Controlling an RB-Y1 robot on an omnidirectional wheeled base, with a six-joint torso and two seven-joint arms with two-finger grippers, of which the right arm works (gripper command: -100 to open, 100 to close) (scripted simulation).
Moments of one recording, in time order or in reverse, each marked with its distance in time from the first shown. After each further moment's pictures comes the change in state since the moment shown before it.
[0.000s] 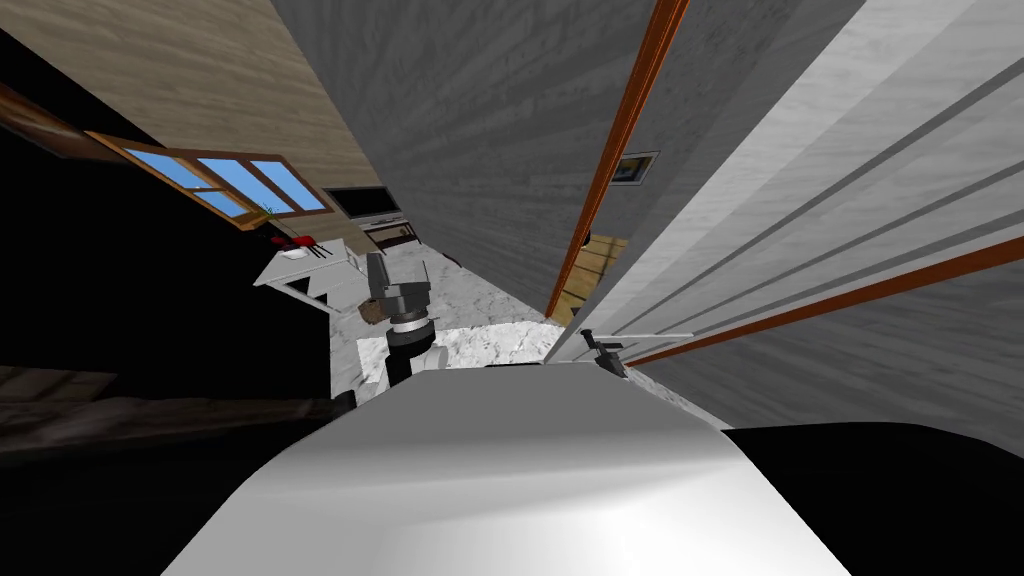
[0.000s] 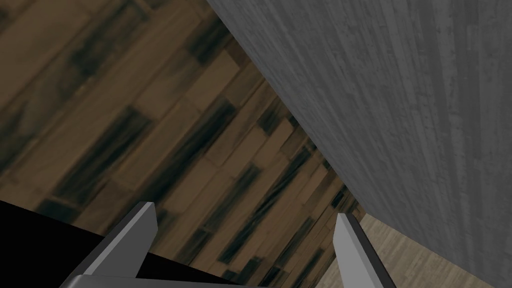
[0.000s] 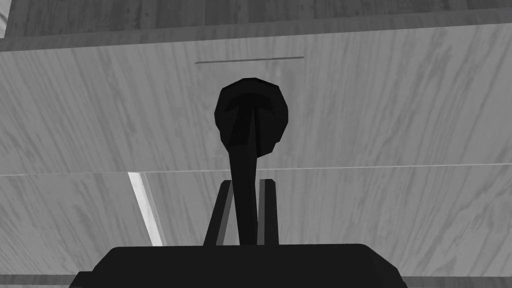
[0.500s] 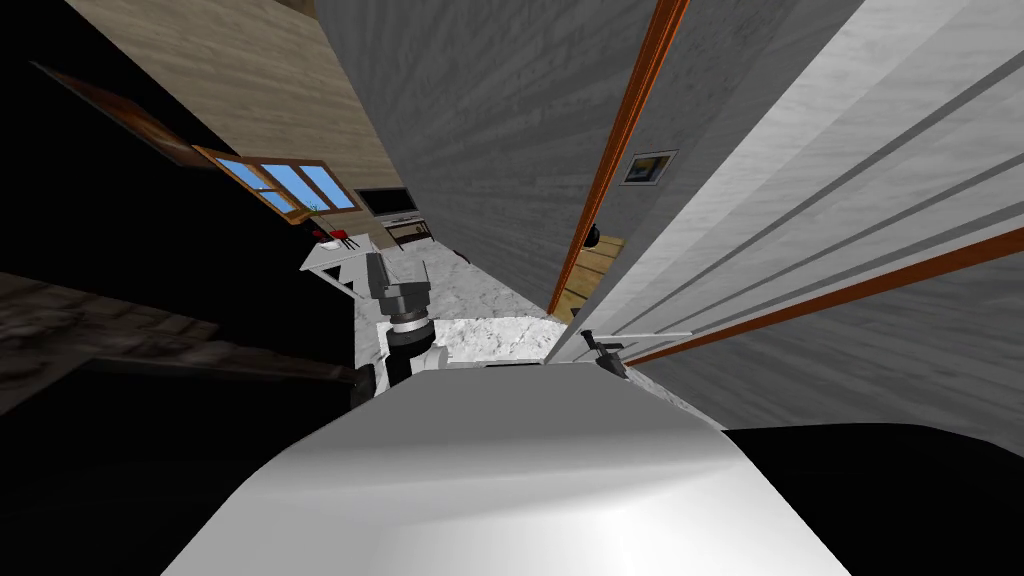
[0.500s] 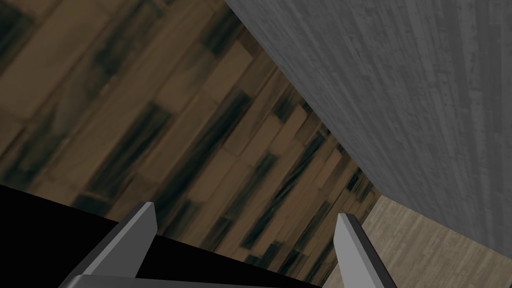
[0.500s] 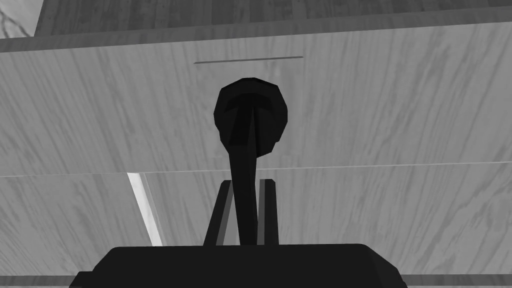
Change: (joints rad) arm -0.011 -0.008 0.008 0.037 0.004 -0.032 -0.009
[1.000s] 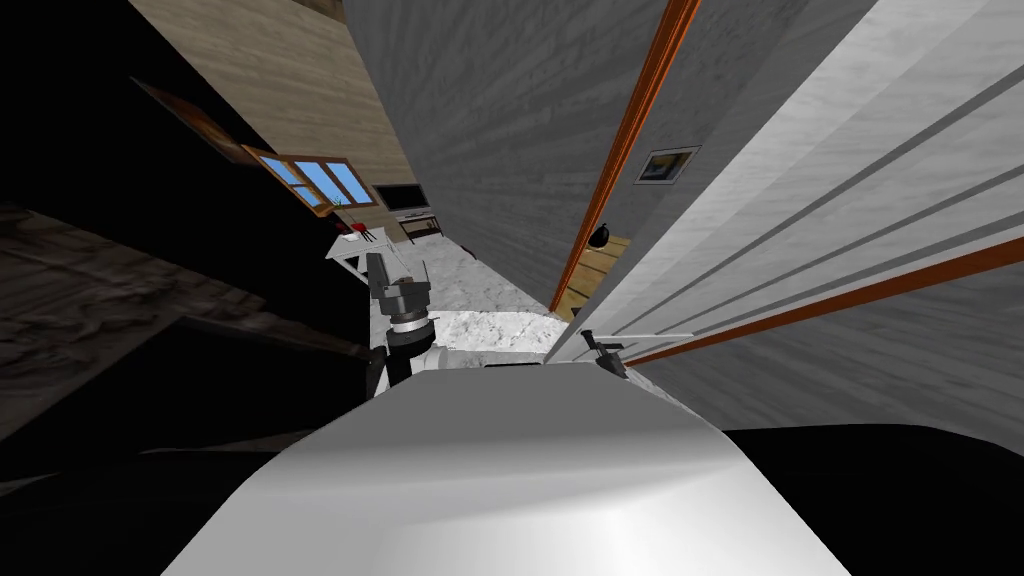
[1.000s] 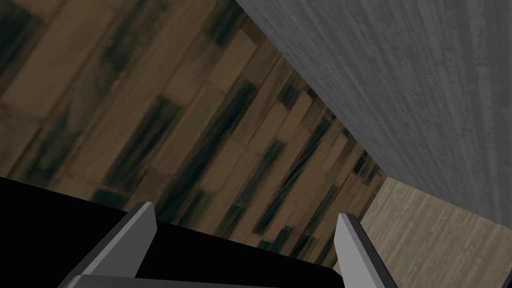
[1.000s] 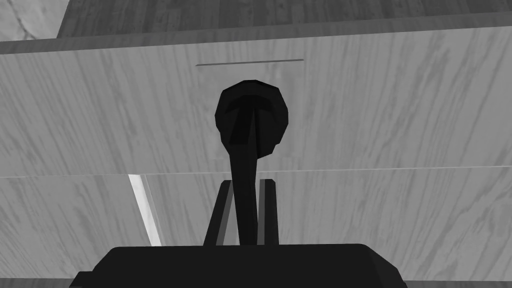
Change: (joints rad) arm -0.010 -0.004 0.006 0.020 0.002 -0.018 -0.005
